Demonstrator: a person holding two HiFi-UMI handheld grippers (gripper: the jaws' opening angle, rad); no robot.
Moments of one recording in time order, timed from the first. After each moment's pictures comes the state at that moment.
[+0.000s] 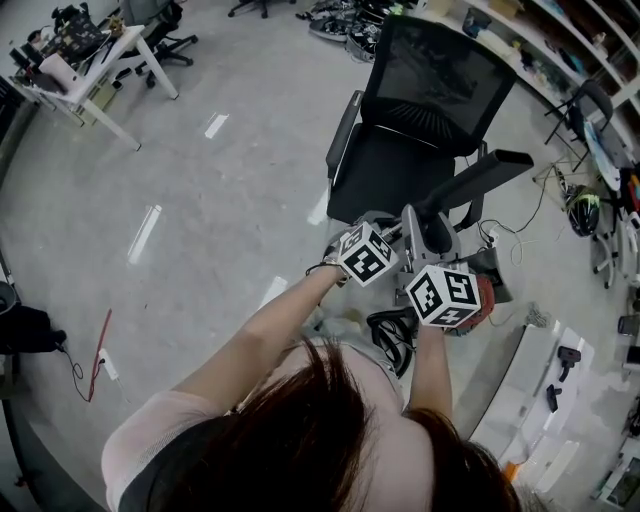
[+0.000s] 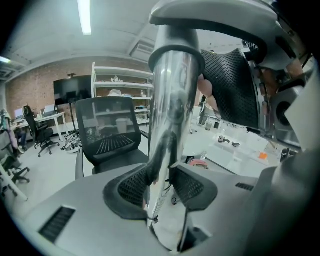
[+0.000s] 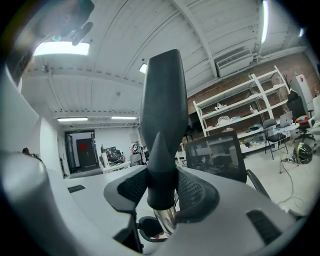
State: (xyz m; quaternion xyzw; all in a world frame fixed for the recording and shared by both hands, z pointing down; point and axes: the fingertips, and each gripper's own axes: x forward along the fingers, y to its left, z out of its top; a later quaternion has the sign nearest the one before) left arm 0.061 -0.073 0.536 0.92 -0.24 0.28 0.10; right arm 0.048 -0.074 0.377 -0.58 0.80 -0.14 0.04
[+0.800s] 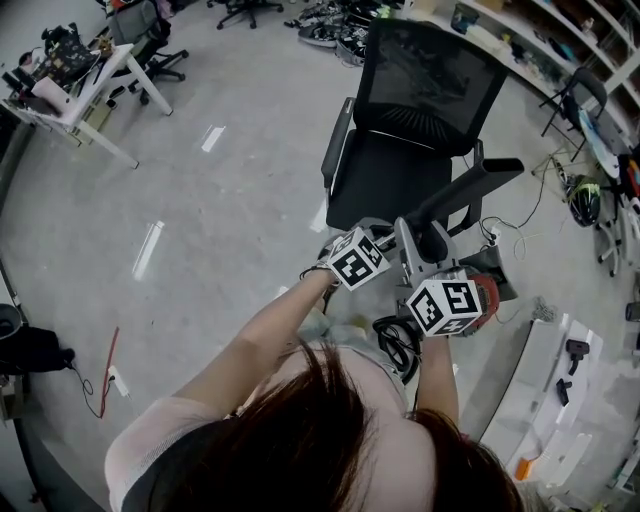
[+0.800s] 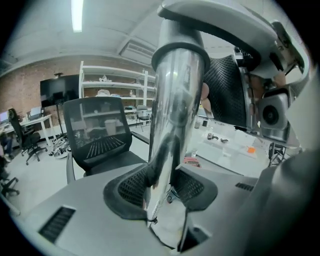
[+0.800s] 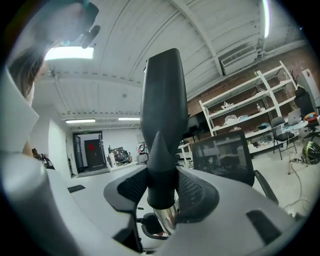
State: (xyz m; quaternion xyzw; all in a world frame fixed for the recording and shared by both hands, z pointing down) left arm 0.068 -0.071 0.535 0.94 -0.17 0.29 0.08; right arm 0.047 -0.072 0.375 -0.54 0.83 -0.13 0.04
